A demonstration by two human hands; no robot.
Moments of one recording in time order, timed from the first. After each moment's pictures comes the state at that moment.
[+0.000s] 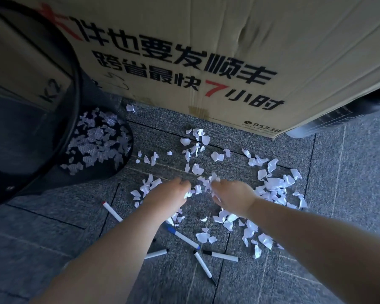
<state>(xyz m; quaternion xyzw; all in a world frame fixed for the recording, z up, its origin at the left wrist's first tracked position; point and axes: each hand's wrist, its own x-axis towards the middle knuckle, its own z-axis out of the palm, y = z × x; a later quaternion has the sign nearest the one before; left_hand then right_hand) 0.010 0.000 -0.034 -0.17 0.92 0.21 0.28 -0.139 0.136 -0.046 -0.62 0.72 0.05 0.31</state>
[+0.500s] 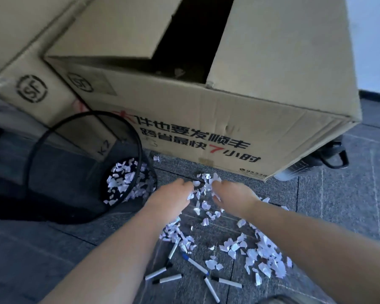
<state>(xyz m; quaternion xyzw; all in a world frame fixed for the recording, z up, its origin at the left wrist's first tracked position) -0.017 -0.045 0.127 -0.22 0.93 0.16 0.24 -0.161 0.075 0.101 -0.60 0.76 0.05 0.26</state>
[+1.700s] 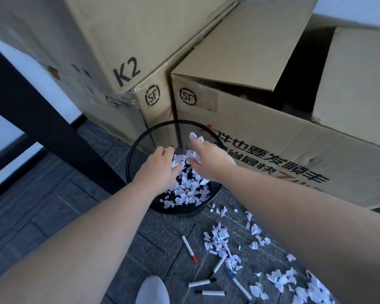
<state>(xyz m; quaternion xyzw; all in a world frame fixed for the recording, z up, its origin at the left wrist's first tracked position) 0.127 -0.183 0.201 -0.47 0.87 0.16 0.04 -0.029 -0.137 0.187 -0.64 0.73 -0.10 0.21</state>
